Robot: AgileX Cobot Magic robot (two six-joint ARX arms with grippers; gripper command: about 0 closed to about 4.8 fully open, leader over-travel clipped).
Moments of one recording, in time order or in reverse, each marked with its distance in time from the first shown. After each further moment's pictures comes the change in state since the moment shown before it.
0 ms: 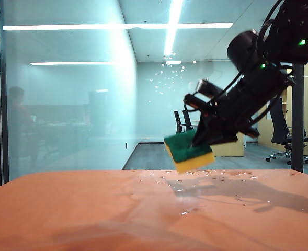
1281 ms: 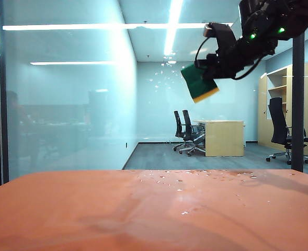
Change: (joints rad) left arm 0.000 0.000 0.000 0.000 -0.003 0.005; right arm -0.142 0.174 0.490 0.224 0.113 -0.364
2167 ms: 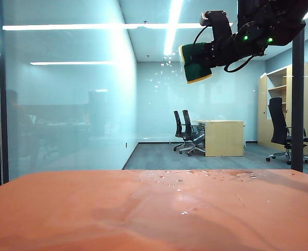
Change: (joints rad) left arm 0.000 0.000 0.000 0.000 -0.019 0.025; right arm -0.014 0.130 0.182 0.167 -0.036 -0.066
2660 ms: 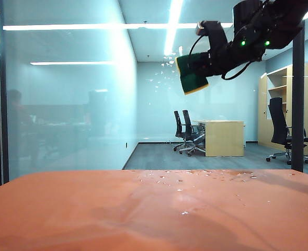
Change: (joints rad) left arm 0.000 0.000 0.000 0.000 -0.015 0.000; right arm 0.010 0.014 0.000 -0.085 -0.022 0.000
